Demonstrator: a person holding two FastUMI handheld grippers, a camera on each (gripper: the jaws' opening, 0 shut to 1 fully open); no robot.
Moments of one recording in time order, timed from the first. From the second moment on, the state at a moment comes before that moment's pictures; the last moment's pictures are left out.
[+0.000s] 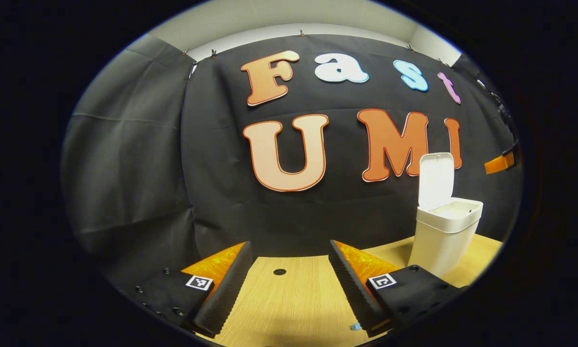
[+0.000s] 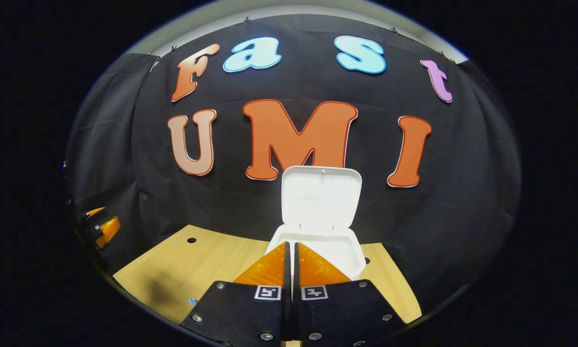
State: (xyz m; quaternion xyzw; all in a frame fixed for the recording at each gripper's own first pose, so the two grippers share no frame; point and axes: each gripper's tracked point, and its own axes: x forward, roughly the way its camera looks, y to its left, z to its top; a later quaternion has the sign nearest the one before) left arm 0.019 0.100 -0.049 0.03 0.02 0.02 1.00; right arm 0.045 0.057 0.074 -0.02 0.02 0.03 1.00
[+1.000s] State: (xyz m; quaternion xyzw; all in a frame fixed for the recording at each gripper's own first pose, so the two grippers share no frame) left arm 0.008 0.043 -0.123 0.02 0.08 -0.03 1.00; right arm 0.008 0.059 -0.012 -0.03 0.06 -0.01 1.00
